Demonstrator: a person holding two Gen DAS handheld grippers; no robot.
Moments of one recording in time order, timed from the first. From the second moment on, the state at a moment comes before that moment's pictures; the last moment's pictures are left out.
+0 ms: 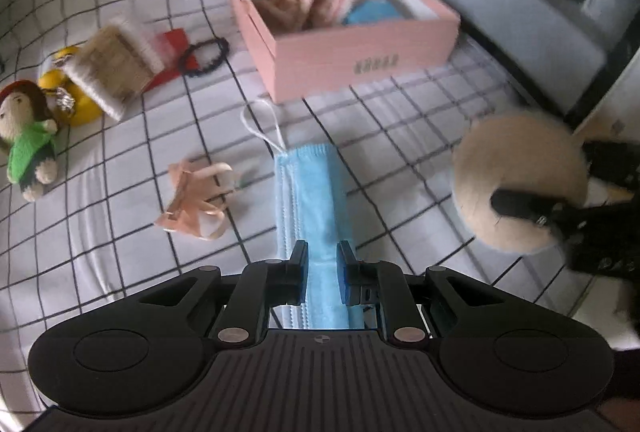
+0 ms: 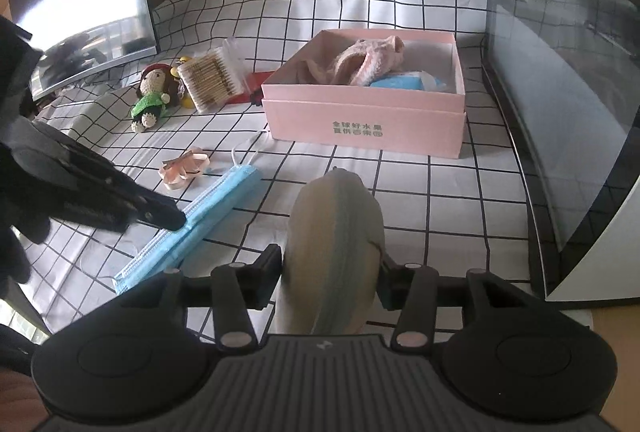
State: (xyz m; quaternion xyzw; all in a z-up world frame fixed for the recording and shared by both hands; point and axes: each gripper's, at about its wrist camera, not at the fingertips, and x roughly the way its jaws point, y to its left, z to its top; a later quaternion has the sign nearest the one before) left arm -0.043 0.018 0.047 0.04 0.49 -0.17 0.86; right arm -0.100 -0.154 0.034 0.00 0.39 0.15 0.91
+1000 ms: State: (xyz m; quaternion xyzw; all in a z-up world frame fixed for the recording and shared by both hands) left arm -0.026 0.004 0.015 0.04 0.46 -0.09 0.88; right arm -0.106 -0.154 0.039 -0.06 0.37 0.20 0.91
